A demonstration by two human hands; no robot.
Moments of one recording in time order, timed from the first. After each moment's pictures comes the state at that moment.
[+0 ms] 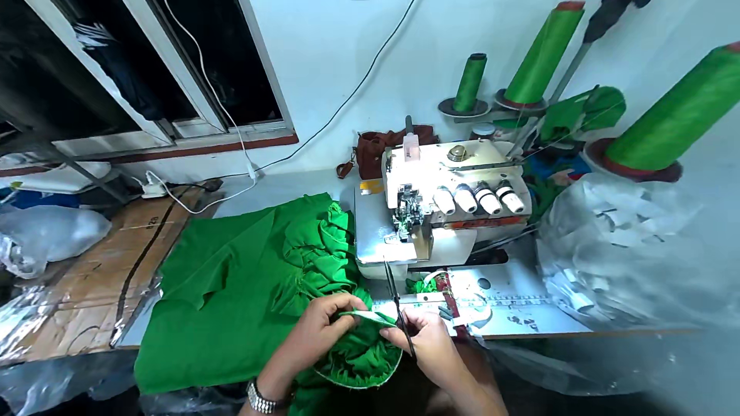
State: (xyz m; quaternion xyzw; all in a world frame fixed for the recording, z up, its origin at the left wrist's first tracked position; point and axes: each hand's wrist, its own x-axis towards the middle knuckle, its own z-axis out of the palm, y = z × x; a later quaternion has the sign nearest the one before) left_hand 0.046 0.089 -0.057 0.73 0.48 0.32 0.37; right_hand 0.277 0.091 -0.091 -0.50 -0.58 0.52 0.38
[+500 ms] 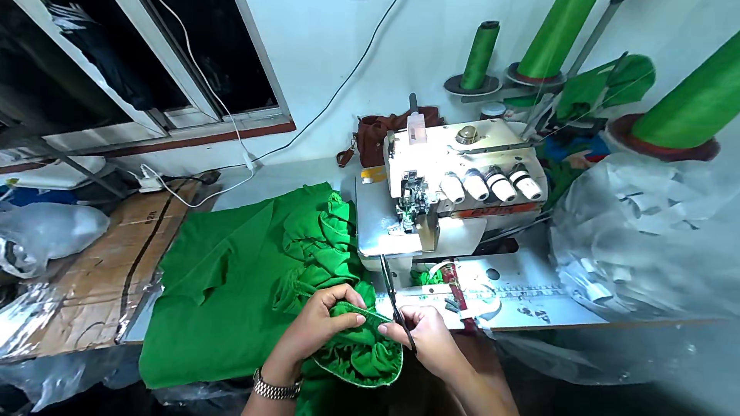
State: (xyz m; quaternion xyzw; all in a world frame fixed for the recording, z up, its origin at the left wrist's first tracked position) left_hand 0.040 0.098 -0.068 0.64 0.46 0.36 0.50; right_hand 0.272 0.096 -0.103 -0.48 -0.55 0.59 0.35
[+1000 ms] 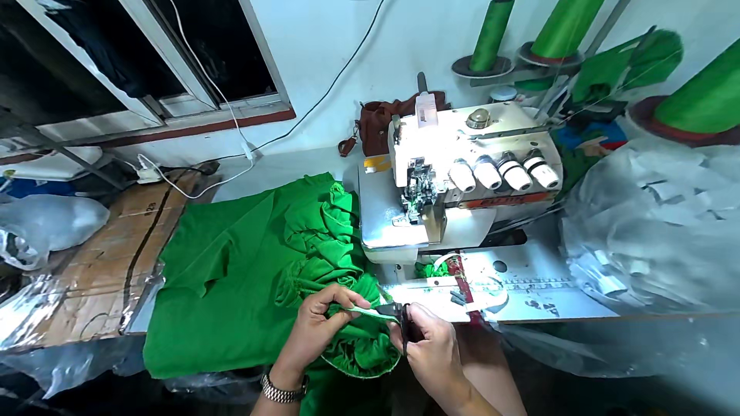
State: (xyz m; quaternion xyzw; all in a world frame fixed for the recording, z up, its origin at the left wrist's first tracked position) left_hand 0.039 0.081 -0.097 0.67 0.38 0.50 0.39; right_hand 0.249 0.068 -0.131 -0.50 -0.67 0.20 0.50
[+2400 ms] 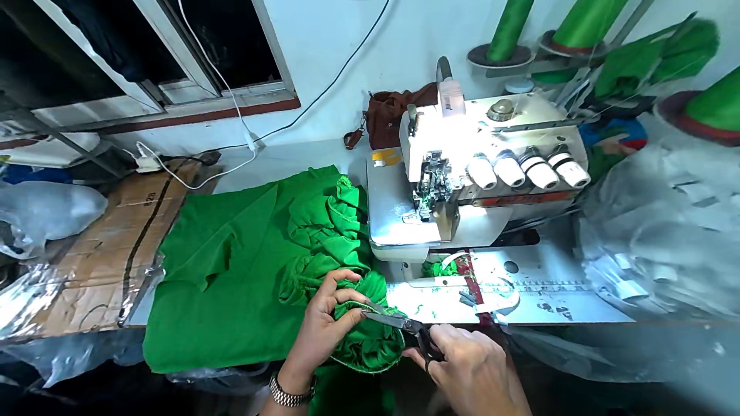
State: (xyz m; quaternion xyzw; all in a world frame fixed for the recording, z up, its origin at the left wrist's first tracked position) left_hand 0.045 0.074 -0.100 0.61 0.42 0.51 0.43; right_hand 0.287 0.052 -0.116 -0.52 -0.80 -0.07 0.29
